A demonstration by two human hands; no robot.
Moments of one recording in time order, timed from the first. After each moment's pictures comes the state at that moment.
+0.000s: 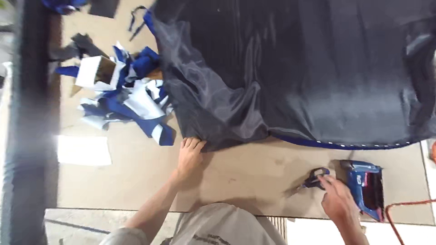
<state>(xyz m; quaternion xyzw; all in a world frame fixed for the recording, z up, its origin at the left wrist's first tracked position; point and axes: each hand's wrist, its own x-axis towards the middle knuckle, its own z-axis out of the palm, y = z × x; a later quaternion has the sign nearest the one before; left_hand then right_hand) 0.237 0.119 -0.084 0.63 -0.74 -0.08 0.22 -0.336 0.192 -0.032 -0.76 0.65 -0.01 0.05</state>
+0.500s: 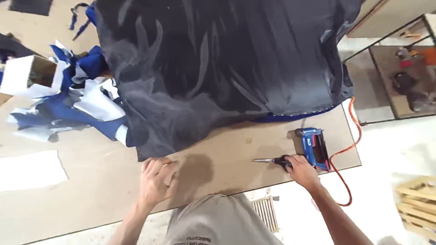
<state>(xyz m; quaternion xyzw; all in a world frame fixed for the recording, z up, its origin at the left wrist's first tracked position) 0.239 0.203 -0.017 0.53 -0.79 -0.10 0.31 -0.357 0.212 -0.024 -0.73 0.66 0.11 0.13</state>
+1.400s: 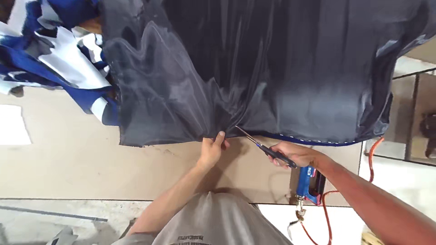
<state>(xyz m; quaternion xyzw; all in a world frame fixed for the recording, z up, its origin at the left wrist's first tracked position) -0.004 0.087 -0.042 0.52 -0.19 -0.62 0.56 -0.282 -0.023 0.051 -0.60 0.40 0.29 0.63</state>
